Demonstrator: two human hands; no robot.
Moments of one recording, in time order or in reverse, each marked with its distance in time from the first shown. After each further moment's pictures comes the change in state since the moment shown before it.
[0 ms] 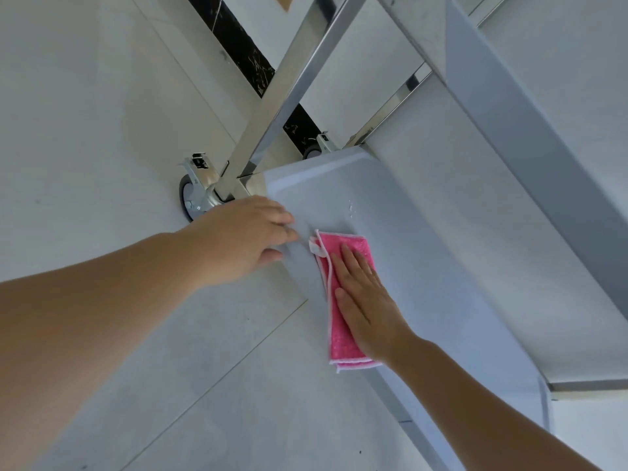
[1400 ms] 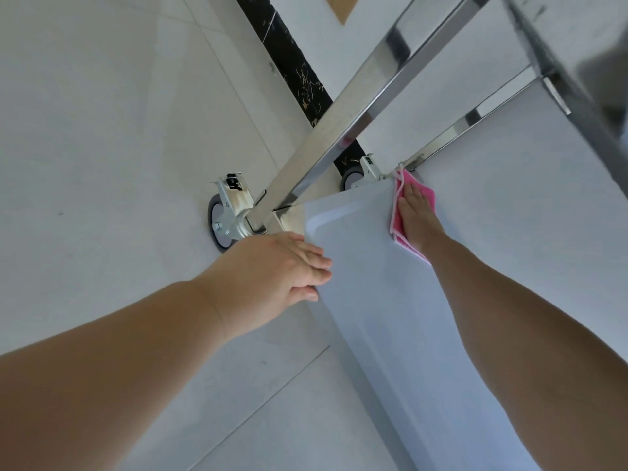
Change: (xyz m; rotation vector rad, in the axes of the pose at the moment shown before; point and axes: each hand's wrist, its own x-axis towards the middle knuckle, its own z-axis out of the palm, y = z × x) left_hand 0.004 -0.010 0.007 -0.270 0.161 -0.089; right_hand 0.222 0.138 -0.039 -0.602 -0.100 0.130
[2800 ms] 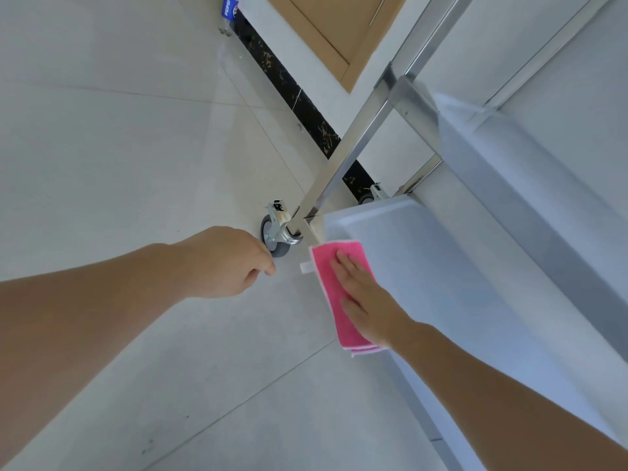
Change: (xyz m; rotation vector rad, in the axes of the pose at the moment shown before) left_hand -0.092 0.039 -0.101 0.464 -0.408 -0.252; right_hand -0.204 -0.151 -0.050 0.537 -0.018 -0.328
